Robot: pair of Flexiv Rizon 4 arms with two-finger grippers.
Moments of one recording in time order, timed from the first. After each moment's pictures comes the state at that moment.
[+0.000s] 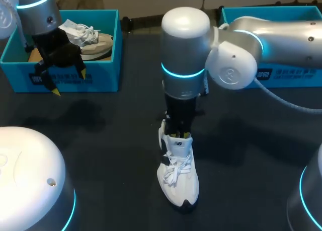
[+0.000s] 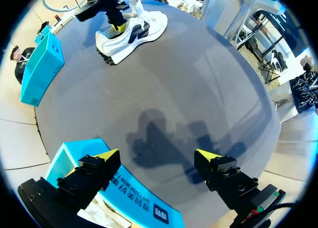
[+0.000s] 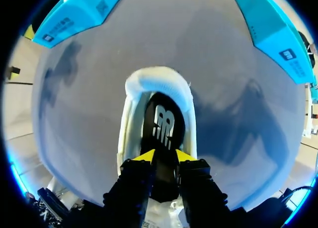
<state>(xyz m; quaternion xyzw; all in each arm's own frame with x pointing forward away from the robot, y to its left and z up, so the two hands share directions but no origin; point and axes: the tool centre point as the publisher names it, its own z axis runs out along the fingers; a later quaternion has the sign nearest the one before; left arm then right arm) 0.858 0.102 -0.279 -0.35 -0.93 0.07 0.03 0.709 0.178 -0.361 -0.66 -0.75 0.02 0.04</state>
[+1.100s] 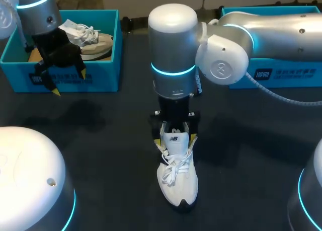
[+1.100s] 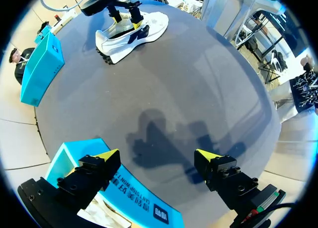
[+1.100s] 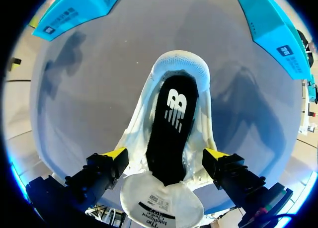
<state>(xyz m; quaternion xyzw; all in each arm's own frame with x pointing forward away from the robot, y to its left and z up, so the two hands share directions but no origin) 0.858 0.102 -0.279 -0.35 -0.93 0.07 0.03 0.689 0.191 -0.345 -0.66 -0.75 0.05 0.04</state>
